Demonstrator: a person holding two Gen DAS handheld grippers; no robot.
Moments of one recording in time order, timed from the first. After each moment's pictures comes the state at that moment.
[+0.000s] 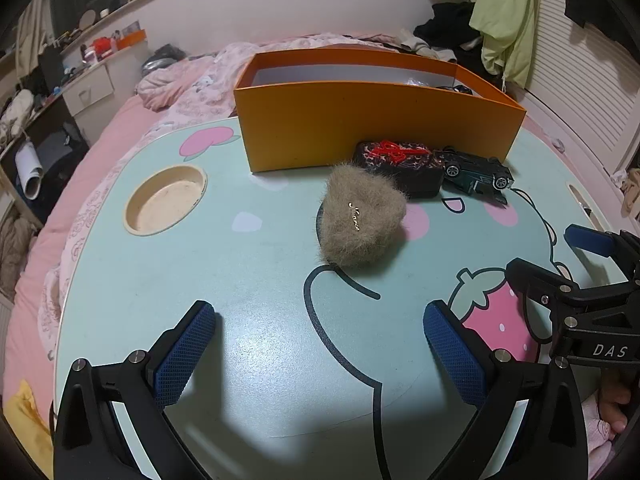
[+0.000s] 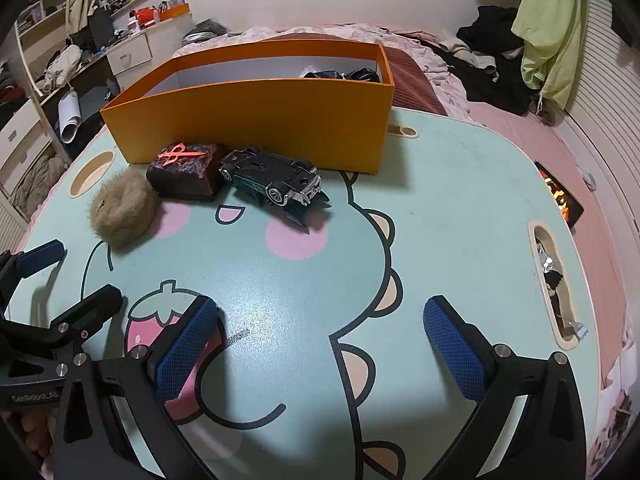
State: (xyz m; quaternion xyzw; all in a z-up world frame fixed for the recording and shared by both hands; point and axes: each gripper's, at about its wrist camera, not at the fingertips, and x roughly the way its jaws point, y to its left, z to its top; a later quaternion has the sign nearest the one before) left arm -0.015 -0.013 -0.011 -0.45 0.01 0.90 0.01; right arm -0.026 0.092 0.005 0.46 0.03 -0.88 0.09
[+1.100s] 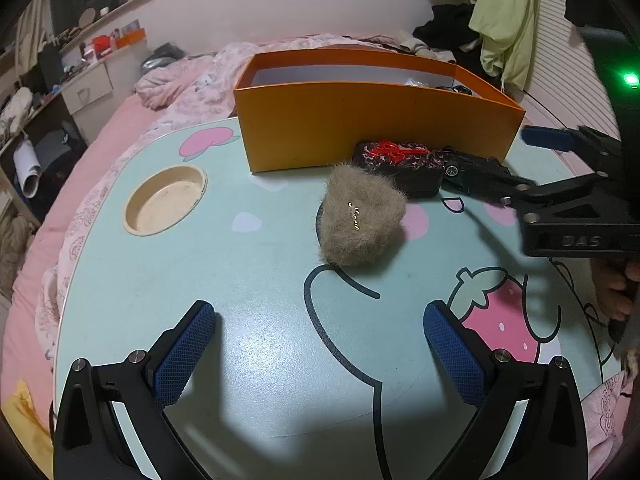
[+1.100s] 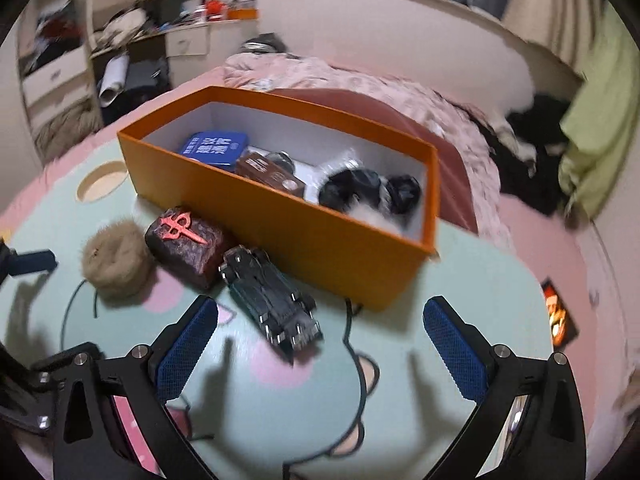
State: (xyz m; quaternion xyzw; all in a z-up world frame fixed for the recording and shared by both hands) left arm -0.010 -0.010 -0.014 -0.44 0.01 0.90 0.01; right arm -0.079 0.059 0.027 0.37 0.17 -0.90 0.18
